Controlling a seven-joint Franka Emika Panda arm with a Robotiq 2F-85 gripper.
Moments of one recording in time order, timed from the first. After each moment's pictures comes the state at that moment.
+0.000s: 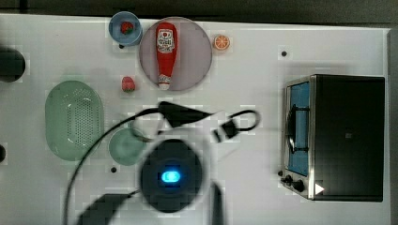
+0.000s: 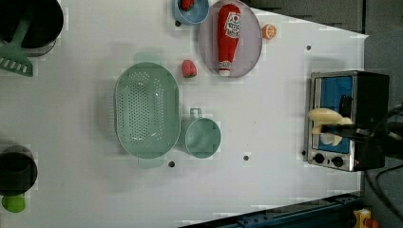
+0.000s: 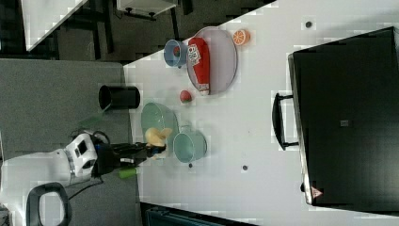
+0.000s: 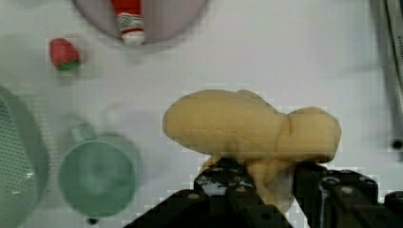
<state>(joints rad) -0.04 -0.34 0.14 -2.29 0.01 0.41 -0.44</state>
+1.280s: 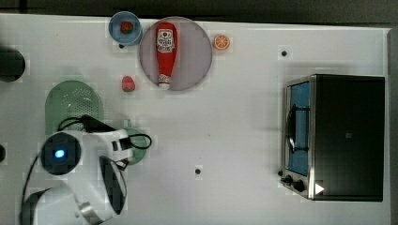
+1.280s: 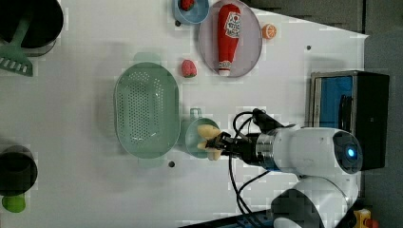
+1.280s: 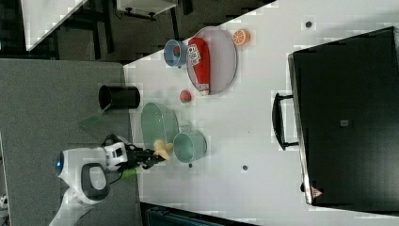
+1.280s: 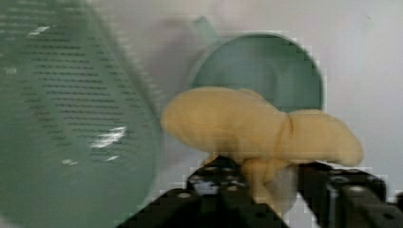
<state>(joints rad) 0.03 0.05 0.49 -2.38 0.11 0.78 0.15</state>
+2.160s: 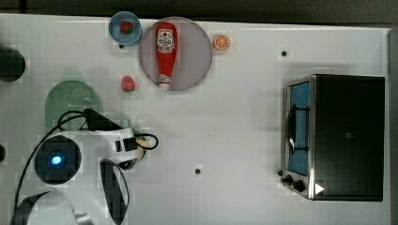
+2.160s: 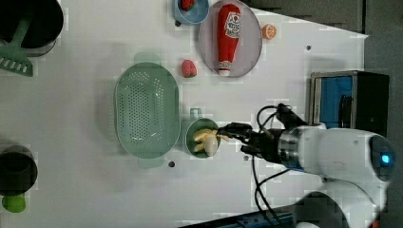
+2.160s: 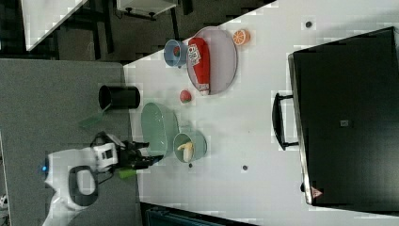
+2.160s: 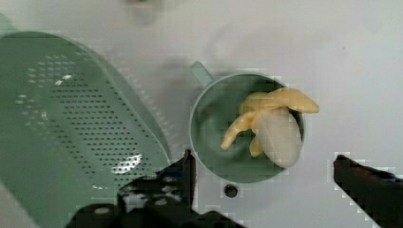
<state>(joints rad) 0.04 -0.08 0.45 -2.35 0.12 0.71 0.17</state>
